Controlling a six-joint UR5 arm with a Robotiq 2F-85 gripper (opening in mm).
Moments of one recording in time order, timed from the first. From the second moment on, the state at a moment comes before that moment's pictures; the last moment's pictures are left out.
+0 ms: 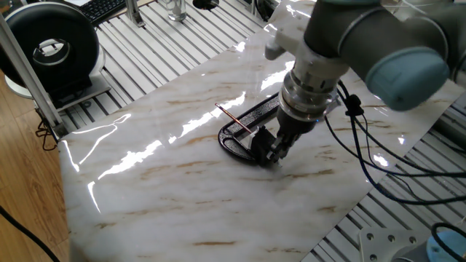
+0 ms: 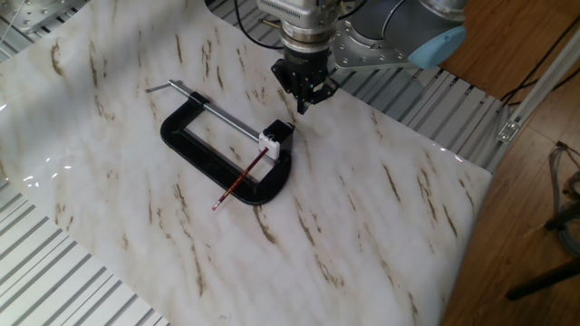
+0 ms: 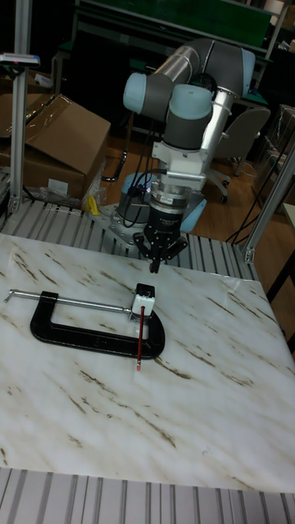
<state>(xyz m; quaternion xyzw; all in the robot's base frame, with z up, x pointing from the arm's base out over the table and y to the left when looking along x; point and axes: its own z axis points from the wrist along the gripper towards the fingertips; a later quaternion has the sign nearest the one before) 0.361 0.049 0.091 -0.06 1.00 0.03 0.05</state>
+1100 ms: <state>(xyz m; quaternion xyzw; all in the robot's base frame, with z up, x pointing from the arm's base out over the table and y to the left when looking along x) 0.380 0.040 0.063 0.00 1.00 0.04 0.09</state>
